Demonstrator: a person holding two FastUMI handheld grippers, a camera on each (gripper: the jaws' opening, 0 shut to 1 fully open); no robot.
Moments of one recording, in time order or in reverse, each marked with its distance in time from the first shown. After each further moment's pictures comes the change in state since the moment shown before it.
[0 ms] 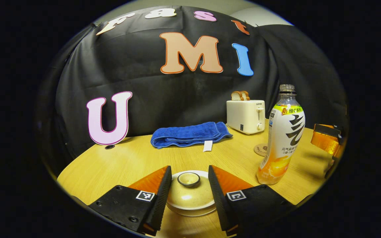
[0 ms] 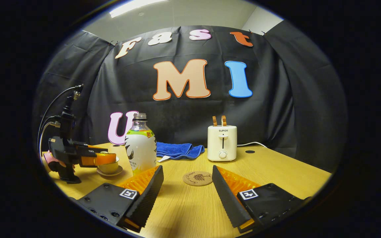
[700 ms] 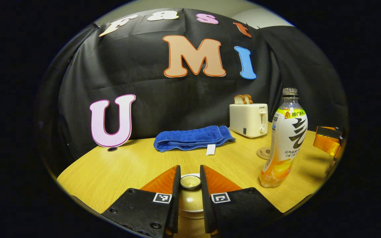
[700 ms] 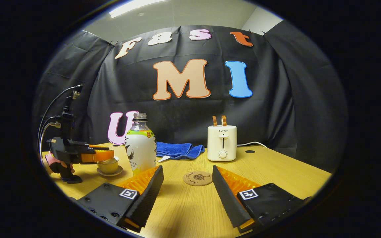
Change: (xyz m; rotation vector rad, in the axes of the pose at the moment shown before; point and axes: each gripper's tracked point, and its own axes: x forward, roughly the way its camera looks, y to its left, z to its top) left arm -0.005 0.012 0.012 -0.030 -0.076 0.036; right arm 0.001 0.000 -0.001 0.001 -0.001 -0.001
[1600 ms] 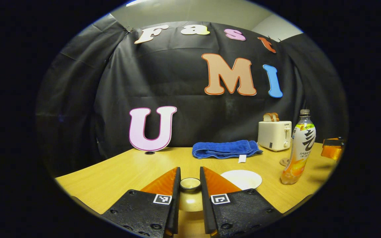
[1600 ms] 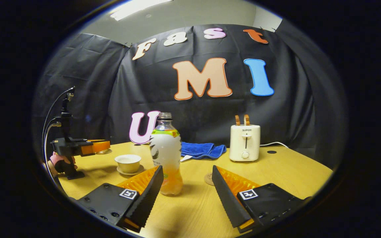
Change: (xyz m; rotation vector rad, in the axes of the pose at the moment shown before) left arm -0.073 0.093 0.005 -0.047 -0.116 0.265; right arm 0.001 0.053 -0.004 0.009 0.014 0.238
